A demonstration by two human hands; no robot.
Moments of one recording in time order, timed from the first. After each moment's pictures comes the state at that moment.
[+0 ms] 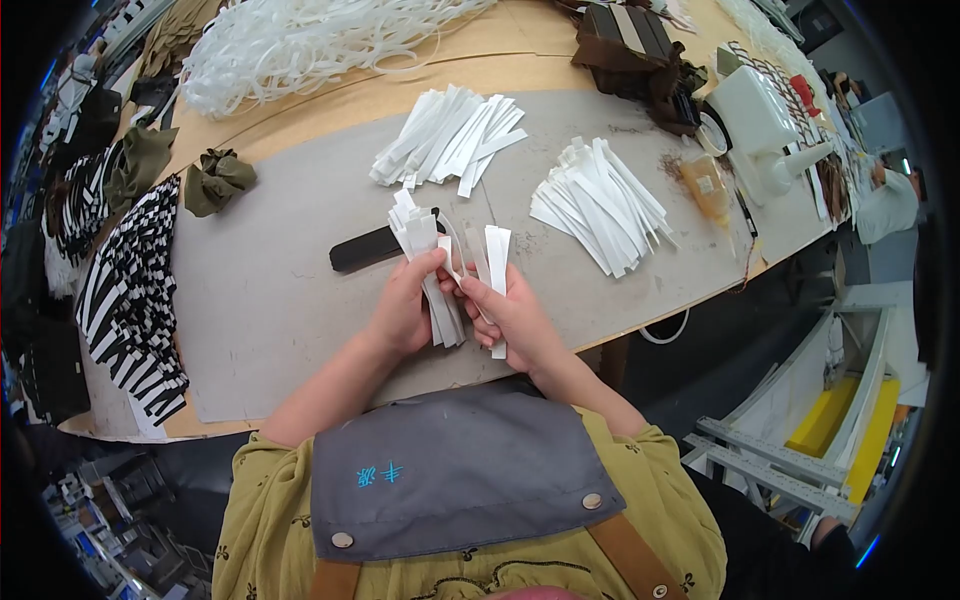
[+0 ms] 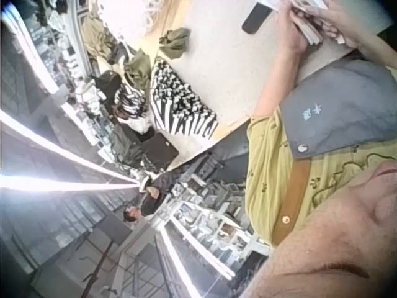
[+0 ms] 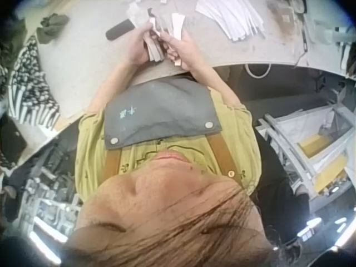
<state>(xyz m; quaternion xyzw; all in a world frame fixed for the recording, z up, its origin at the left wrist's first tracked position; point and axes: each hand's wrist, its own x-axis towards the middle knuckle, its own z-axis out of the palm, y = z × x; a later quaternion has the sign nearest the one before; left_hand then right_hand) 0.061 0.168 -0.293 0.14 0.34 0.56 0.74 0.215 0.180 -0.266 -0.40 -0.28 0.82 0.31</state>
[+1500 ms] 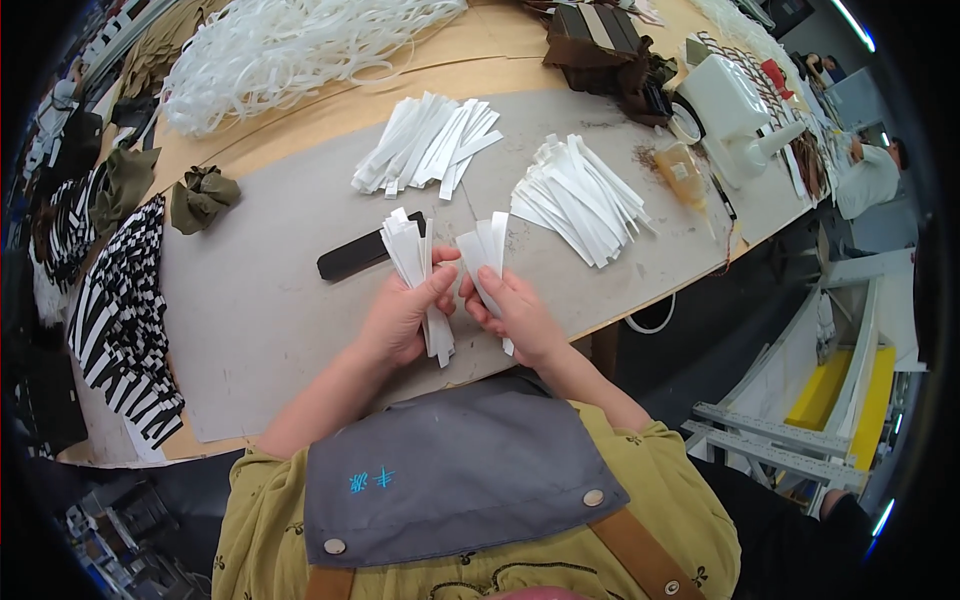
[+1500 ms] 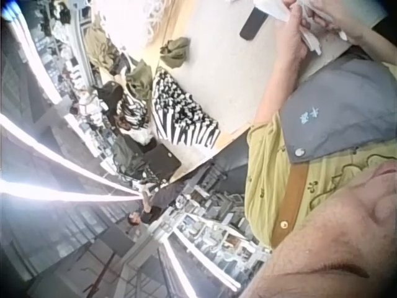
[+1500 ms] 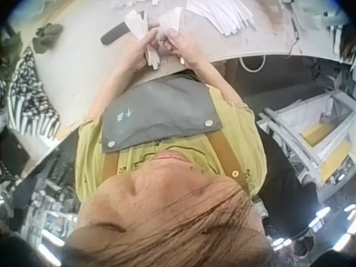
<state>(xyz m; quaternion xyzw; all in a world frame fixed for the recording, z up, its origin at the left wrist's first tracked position) 0.066 0.158 -0.274 0.17 0.39 0.51 0.75 0.234 0.177 -0.263 -0.41 -0.38 0.78 0.28</state>
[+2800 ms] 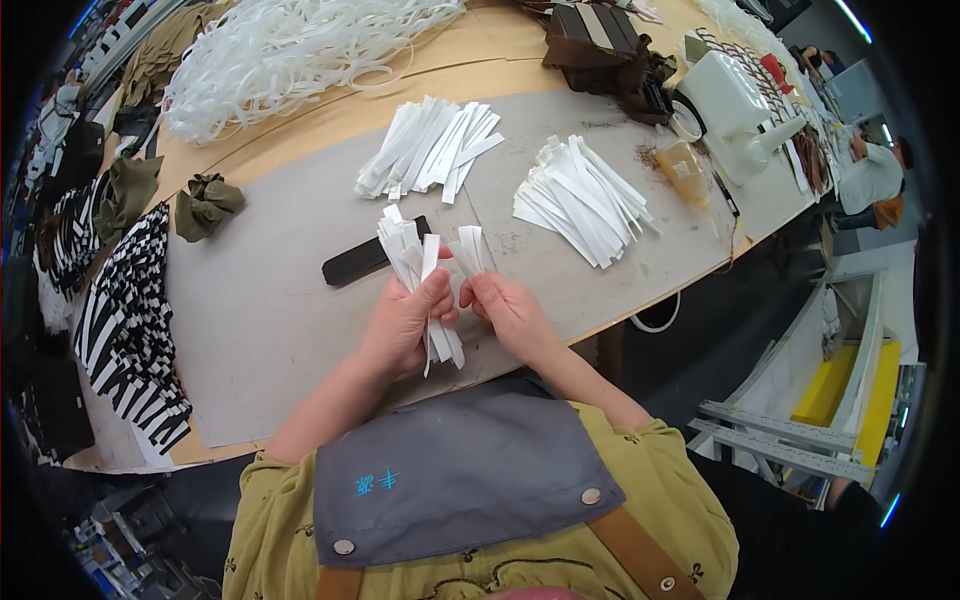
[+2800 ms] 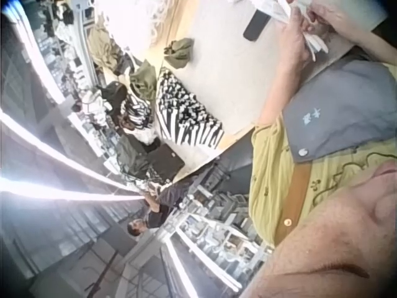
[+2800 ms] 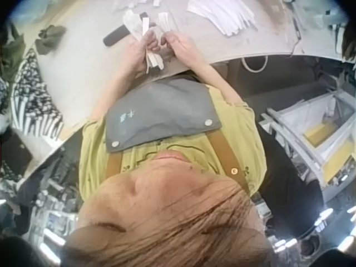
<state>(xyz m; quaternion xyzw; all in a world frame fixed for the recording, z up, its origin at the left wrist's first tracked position) 0.064 0.155 -0.267 0.17 0.34 0.54 0.75 0.231 0.176 -0.278 -0.43 -0.61 0.60 0.29</state>
